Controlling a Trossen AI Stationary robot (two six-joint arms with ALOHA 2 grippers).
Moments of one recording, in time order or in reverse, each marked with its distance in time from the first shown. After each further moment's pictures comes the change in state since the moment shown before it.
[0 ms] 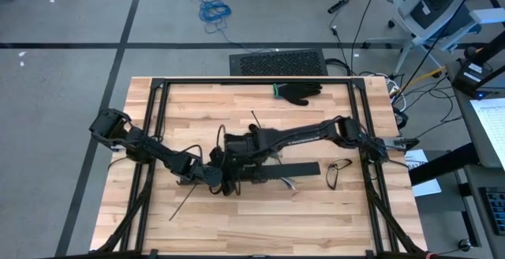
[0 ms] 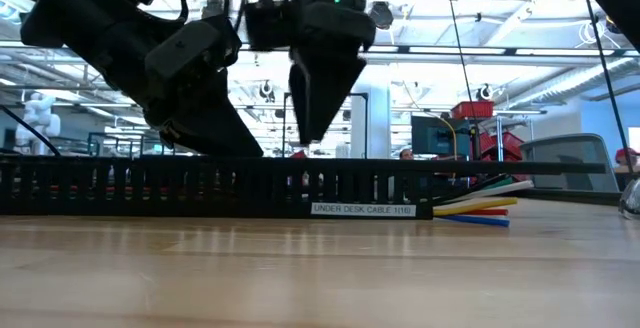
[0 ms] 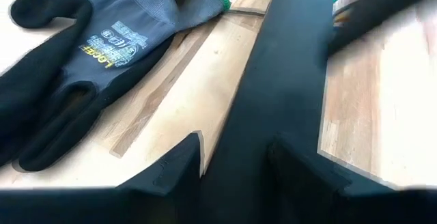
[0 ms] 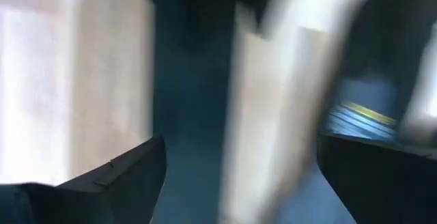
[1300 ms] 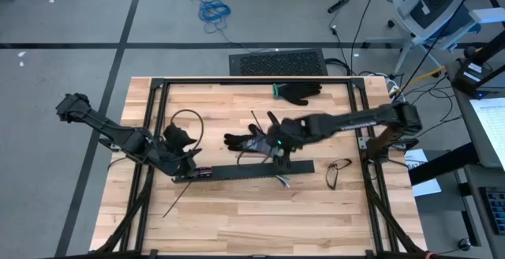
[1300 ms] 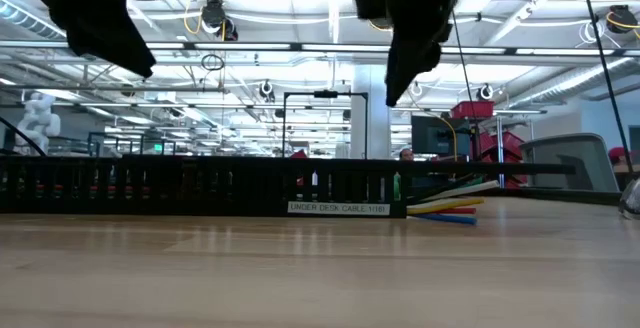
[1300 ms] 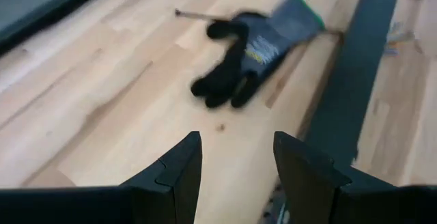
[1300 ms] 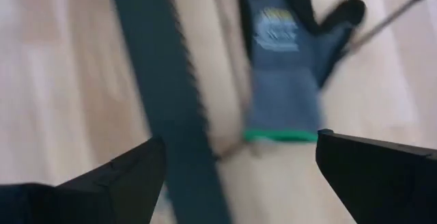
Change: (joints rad) left arm -0.120 -0.787 0.062 -1.023 -0.228 -0.234; right arm -0.057 -0.584 -0.650 0.270 0.041 0.305
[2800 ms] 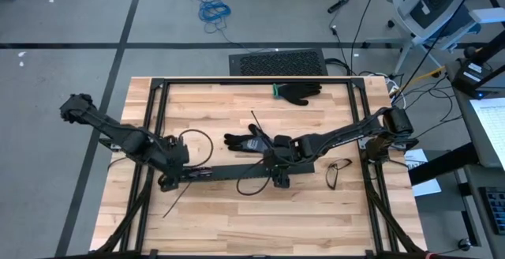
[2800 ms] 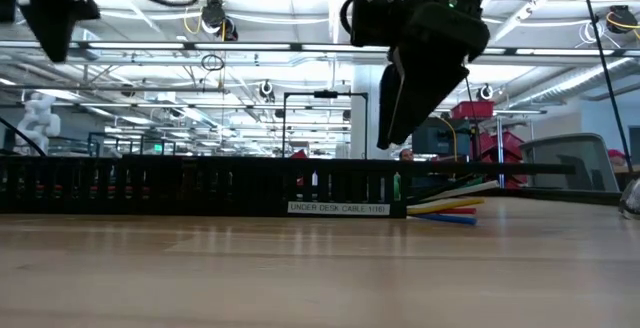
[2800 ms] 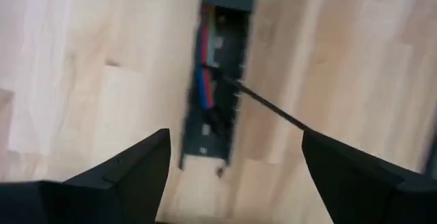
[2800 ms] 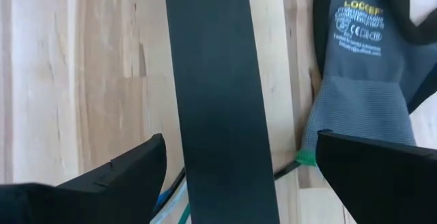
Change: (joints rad) left arm -0.022 0.160 0.296 -0.426 0.597 0.174; right arm 0.137 0.089 -0.141 0.251 0.062 -0.050
